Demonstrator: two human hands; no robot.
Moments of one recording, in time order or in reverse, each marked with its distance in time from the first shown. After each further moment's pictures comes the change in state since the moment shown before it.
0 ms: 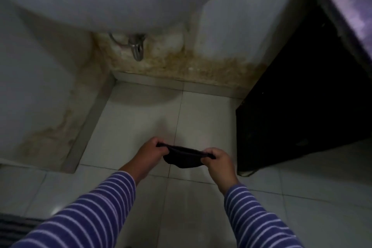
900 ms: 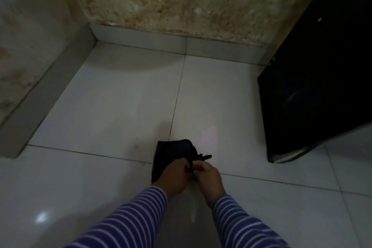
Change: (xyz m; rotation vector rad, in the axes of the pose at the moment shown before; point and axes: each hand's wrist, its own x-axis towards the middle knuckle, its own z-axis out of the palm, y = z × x) left_hand 0.168 -0.288 0.185 0.482 -0.182 0.228; right_hand 0.114 0.308 0.162 0.121 -0.073 0.166
